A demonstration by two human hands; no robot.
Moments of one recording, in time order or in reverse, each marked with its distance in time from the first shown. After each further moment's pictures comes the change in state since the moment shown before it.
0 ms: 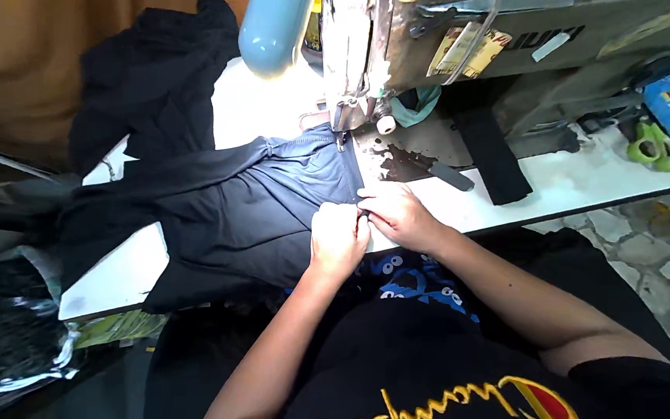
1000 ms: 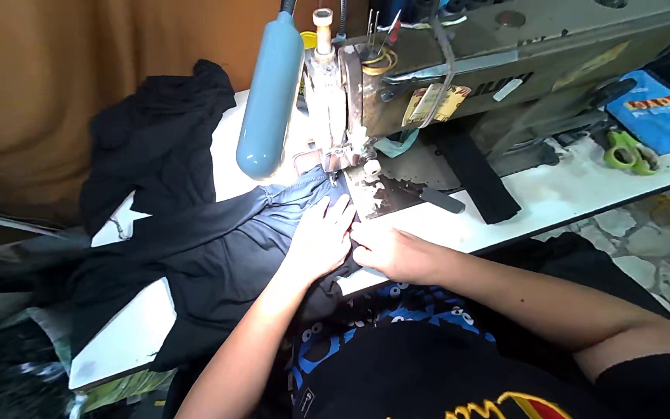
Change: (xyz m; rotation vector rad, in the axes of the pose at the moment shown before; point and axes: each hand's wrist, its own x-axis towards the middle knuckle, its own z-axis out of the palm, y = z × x) left_hand 0.061 -0.055 -0.019 0.274 -0.392 0.412; right_hand 0.024 -0.020 -0.024 -0.075 -0.301 -0.198
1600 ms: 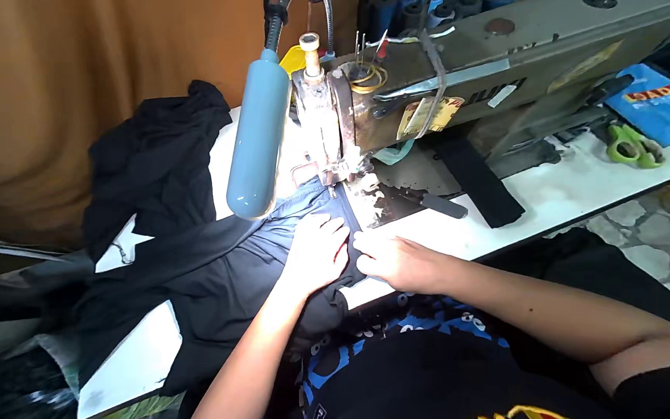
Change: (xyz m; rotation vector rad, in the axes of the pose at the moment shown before) left_hand -0.008 -0.017 0.010 -0.040 0.249 0.125; right_hand -0.004 0.002 0.004 0.048 -0.013 0.078
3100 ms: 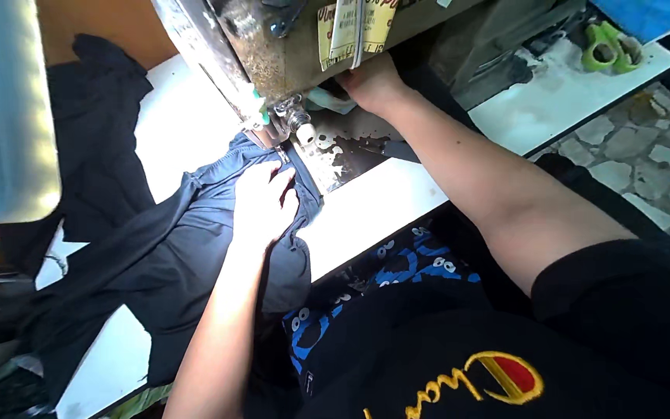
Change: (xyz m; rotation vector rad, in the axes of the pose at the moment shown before) left_hand 0.021 -0.028 0.003 0.004 -0.095 -0.171; right_hand 0.048 0.148 -0.056 -0.007 0.416 0.808
